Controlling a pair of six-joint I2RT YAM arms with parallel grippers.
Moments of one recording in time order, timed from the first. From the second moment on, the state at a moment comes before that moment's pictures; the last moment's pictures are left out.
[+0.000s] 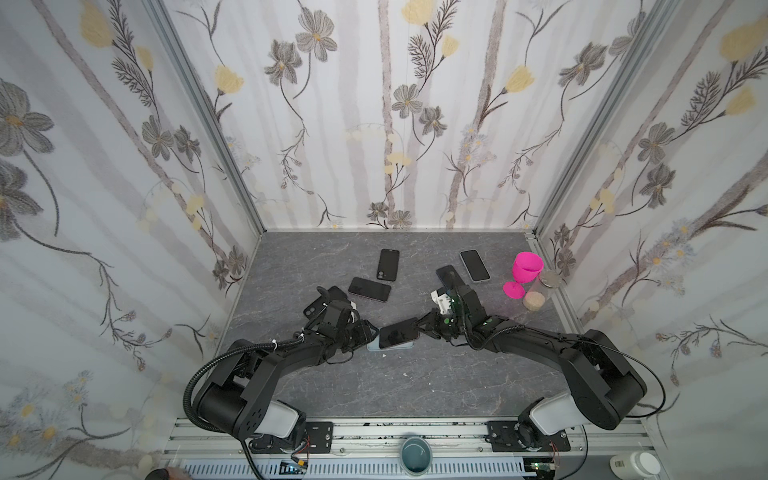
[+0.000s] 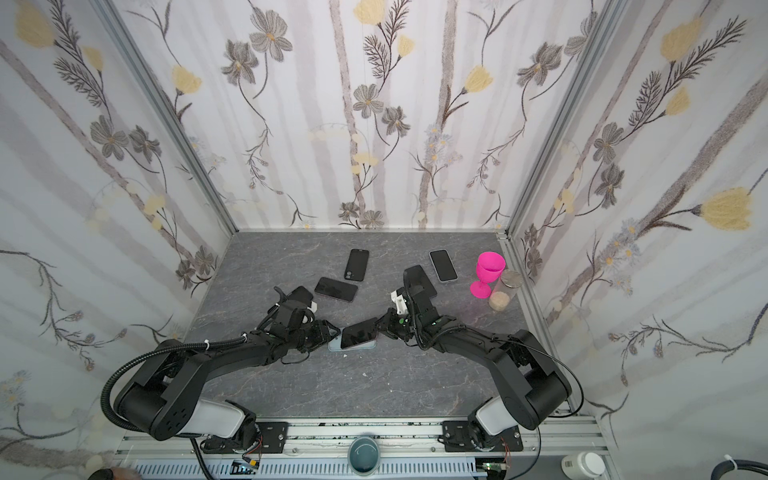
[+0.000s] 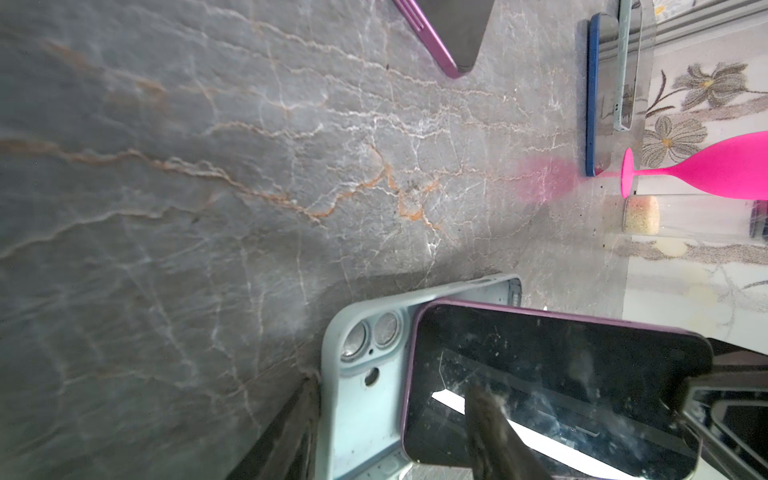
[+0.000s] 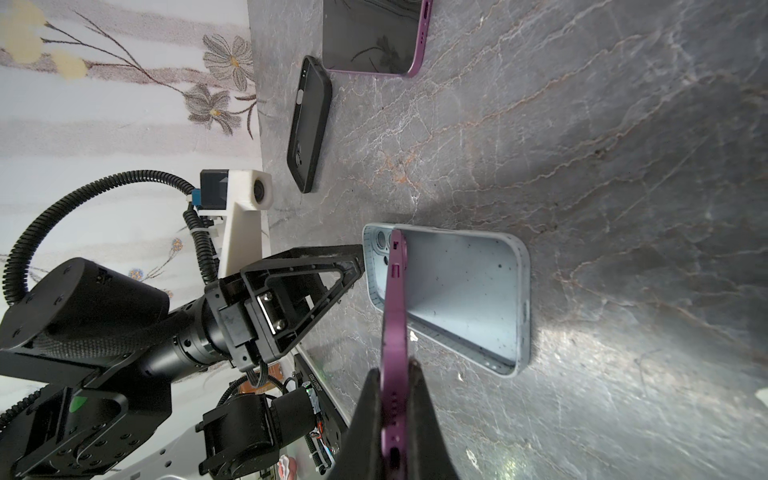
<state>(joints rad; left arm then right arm) -0.46 1.44 0.48 0.13 0.36 -0.84 0.61 1.50 0.70 0.11 -0.54 0.97</state>
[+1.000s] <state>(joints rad) -0.48 1.50 0.51 0.15 0.38 -0.84 0.61 1.56 0.67 0.22 -0.60 0.99</state>
